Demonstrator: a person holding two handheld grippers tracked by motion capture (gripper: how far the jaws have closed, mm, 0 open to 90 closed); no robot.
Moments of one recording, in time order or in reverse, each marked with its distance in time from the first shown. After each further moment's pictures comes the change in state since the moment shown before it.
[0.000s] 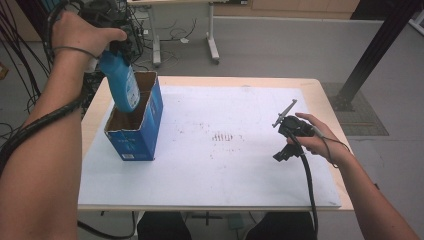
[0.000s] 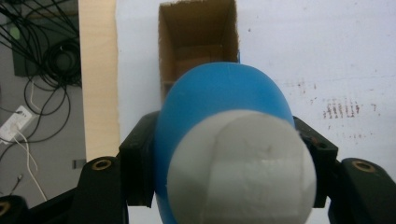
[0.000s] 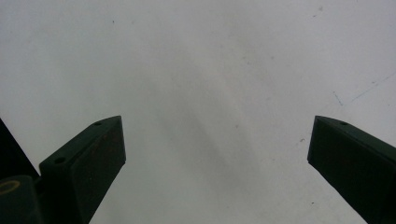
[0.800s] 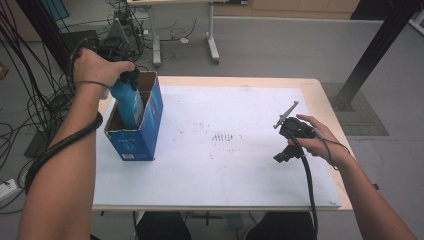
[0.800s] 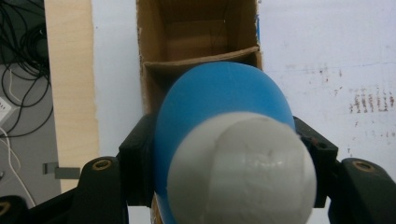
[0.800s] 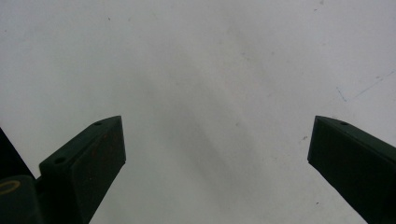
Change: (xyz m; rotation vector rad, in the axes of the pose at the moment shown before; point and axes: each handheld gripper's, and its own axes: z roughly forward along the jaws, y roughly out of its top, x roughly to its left) left arm 0.004 -0.015 0.078 0.048 -0.020 -0.005; right arm -0.002 -0.005 0.004 -0.012 0.003 0.013
